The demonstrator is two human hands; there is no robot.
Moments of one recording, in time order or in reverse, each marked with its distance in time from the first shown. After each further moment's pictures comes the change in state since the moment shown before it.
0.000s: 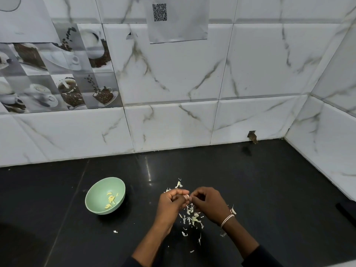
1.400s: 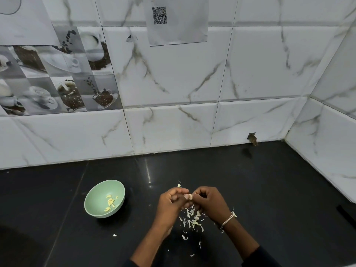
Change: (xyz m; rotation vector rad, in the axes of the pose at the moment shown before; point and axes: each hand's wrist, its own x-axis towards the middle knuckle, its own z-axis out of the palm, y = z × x) left_hand 0.002 0.004 0.001 -0.037 -0.041 0.074; right_hand 0.003 -0.010 -0.002 0.324 0.033 0.089
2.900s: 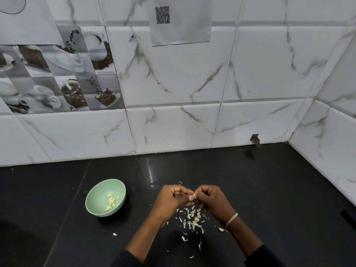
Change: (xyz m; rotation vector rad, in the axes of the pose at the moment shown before) left_hand 0.010 0.031 -0.005 0.170 -0.210 0.020; right_hand 0.009 0.001 -0.012 0.176 -0.112 -0.009
